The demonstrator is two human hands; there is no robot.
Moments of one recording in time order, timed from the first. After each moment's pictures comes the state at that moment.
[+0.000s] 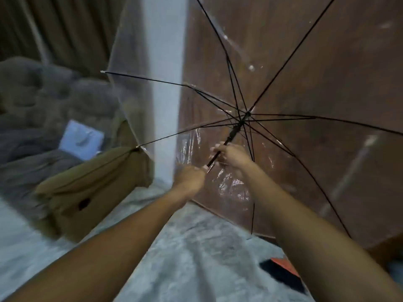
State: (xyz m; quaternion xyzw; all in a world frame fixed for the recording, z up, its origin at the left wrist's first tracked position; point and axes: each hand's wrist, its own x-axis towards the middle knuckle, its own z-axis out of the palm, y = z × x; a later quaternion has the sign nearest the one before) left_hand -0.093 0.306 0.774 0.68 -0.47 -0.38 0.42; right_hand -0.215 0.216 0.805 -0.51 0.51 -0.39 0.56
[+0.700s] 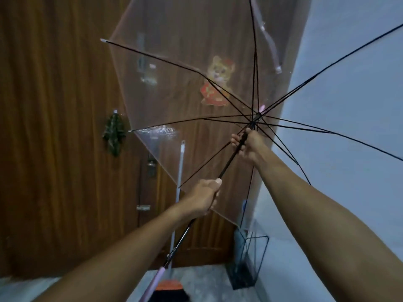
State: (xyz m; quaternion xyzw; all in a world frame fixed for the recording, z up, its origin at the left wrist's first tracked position) left_hand -0.639 0.363 0.872 0.29 -0.73 -0.54 0.30; right_hand -0.828 0.321 0.970 -0.25 0.50 -0.74 0.38
